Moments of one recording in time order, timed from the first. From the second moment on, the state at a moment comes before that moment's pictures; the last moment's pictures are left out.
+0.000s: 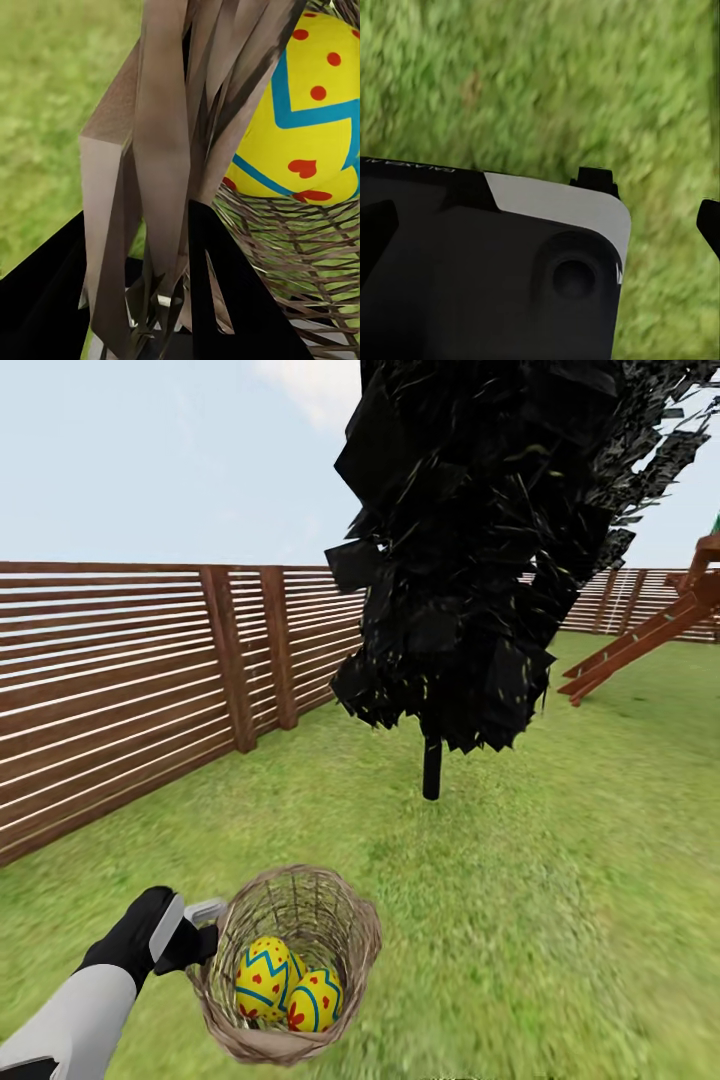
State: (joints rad) left arm -0.70 0.12 0.20 -0.57 0.15 1.01 0.05; right arm -0.25 -0.06 -0.01 0.04 0.06 -0.10 0.24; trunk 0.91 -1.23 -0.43
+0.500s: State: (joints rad) left arm -0.70 0.12 0.19 -0.57 0.14 1.01 0.05; right arm -0.25 -0.07 -0.02 0.04 0.06 -0.09 0.19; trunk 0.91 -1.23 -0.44
